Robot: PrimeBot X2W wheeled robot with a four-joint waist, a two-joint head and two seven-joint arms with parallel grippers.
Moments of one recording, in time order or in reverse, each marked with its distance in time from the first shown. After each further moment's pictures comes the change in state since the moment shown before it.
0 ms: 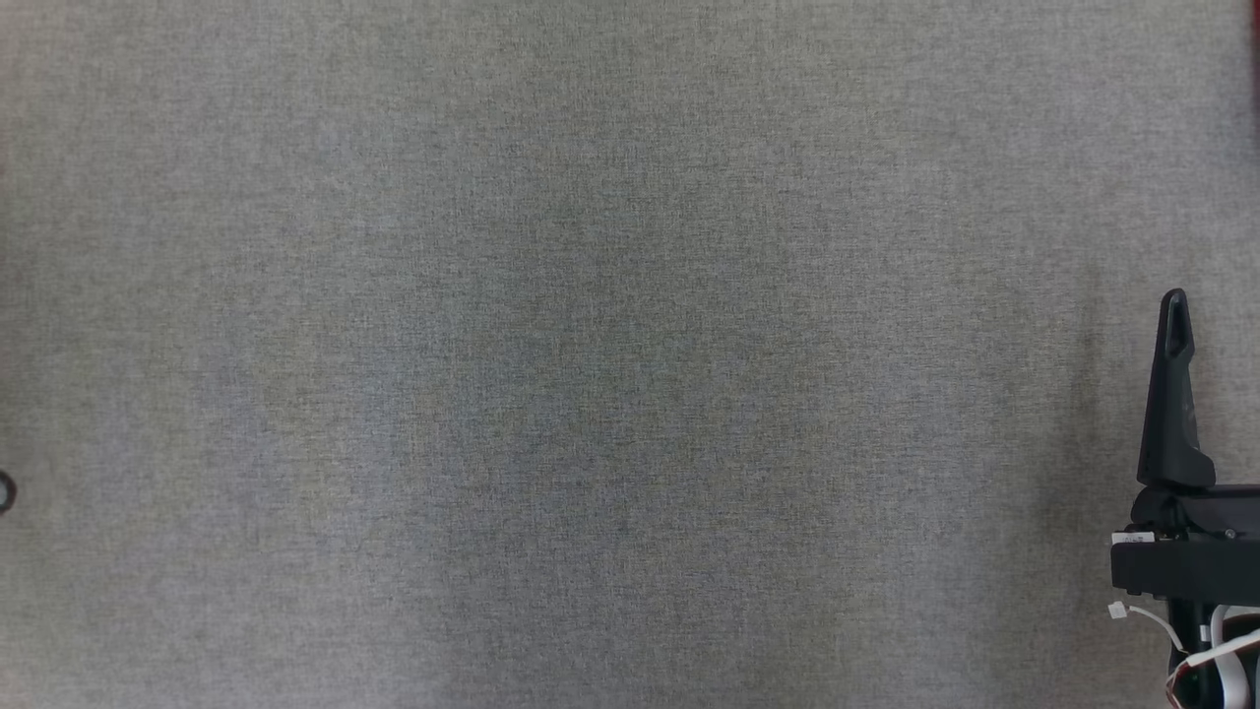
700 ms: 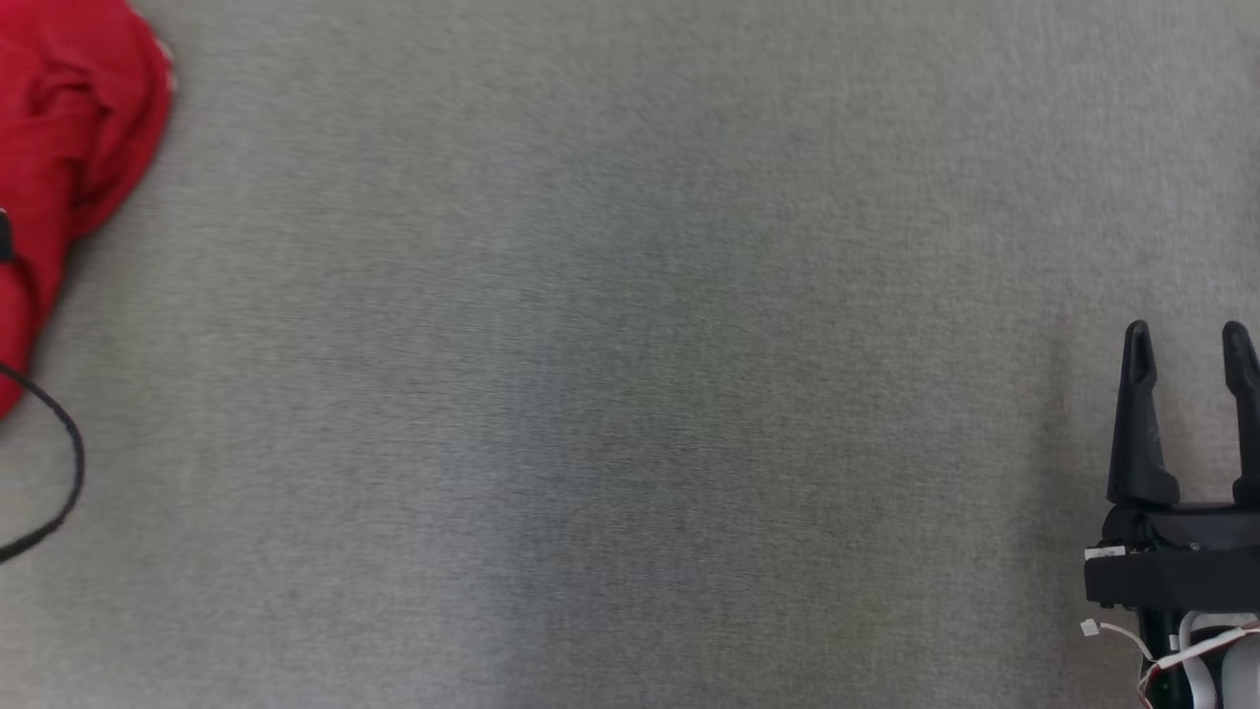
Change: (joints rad) left arm 0.154 -0.113 0.177 -0.414 0.118 0.001 -0.252; right arm 0.004 -0.006 0.027 0.114 0.032 0.000 -0.054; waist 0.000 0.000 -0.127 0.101
